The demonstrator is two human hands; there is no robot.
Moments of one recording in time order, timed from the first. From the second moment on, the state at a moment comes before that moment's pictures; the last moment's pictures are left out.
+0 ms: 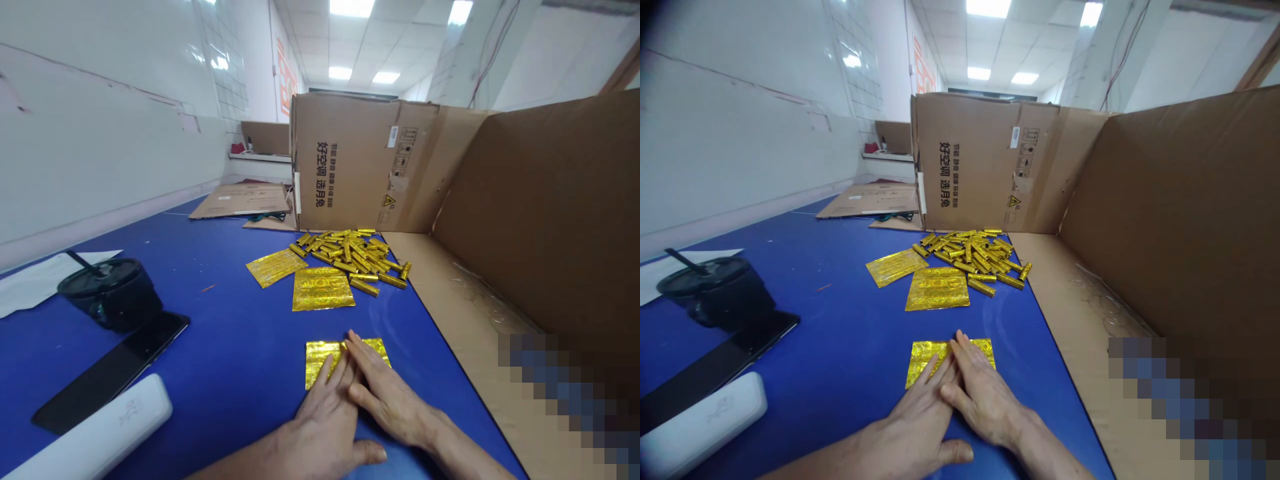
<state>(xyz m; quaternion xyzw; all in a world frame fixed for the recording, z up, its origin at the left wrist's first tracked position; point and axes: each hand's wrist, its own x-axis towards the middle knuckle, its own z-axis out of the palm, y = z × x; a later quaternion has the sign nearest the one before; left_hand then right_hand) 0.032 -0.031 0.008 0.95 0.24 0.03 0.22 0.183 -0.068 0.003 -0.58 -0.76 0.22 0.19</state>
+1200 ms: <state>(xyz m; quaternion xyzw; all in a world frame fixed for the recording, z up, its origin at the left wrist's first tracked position) 0.014 0.006 0.020 0.96 0.27 0.00 0.09 0.191 -0.061 0.010 -0.63 -0.76 0.15 0.07</state>
